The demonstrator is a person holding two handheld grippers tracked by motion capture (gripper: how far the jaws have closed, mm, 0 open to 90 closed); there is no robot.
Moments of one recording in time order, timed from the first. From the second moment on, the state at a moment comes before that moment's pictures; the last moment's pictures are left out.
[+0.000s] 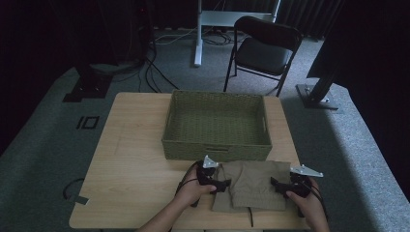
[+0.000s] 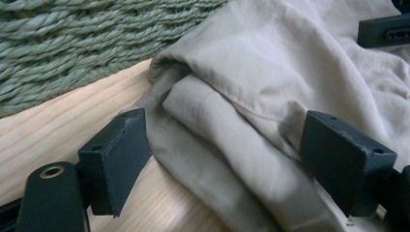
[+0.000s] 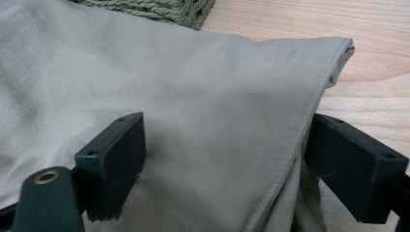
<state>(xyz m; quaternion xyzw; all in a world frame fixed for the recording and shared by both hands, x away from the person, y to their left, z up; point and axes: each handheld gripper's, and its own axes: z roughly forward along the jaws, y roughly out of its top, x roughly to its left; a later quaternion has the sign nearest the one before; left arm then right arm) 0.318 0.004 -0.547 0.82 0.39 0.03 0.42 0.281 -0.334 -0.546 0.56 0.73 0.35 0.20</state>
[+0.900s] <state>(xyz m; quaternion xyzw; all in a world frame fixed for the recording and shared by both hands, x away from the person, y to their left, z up) 0.317 -0.032 -0.550 0.84 0.34 0.09 0.40 0.278 -0.325 -0.545 0.54 0.74 0.35 0.19</state>
